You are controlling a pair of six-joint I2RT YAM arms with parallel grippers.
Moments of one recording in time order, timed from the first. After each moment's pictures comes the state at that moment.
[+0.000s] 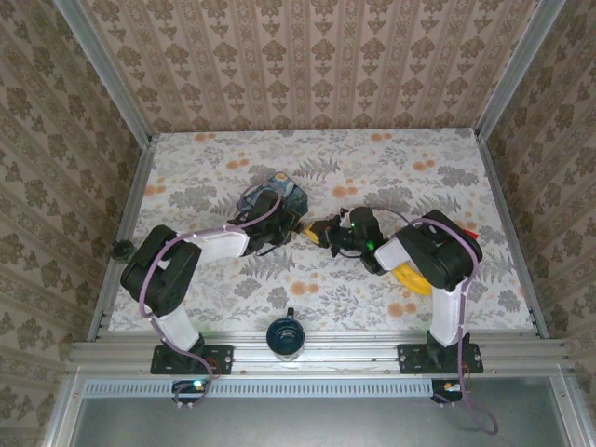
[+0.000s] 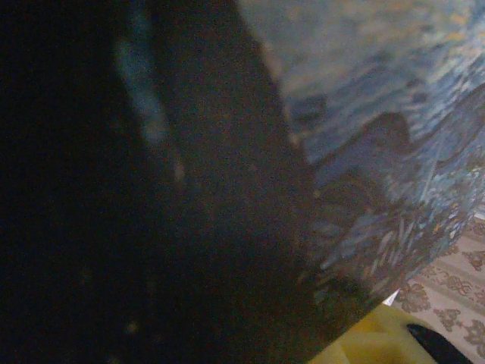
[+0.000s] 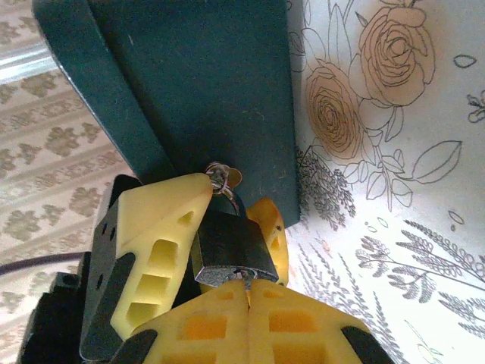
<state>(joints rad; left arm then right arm) -0.66 1.72 0.88 0.08 0.10 -1.56 0.52 1.96 0.68 0.98 -0.52 1.66</state>
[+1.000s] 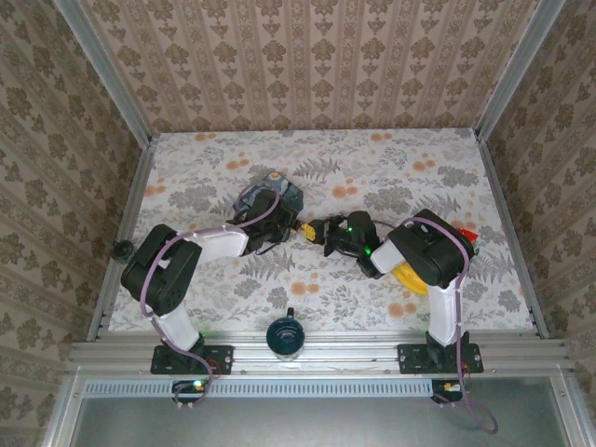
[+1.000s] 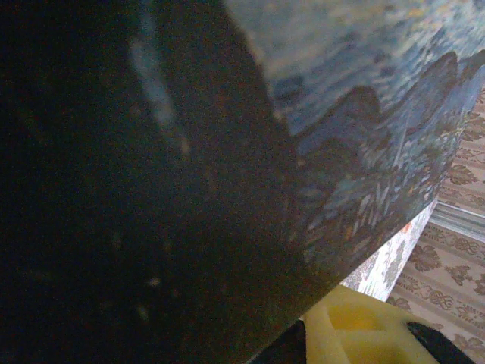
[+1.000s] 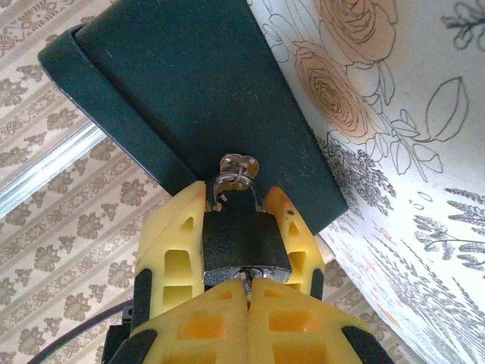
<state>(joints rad) -0.65 1.72 0.88 0.12 0.08 -1.58 0.55 2.00 0.68 1.09 -0.42 2.04</state>
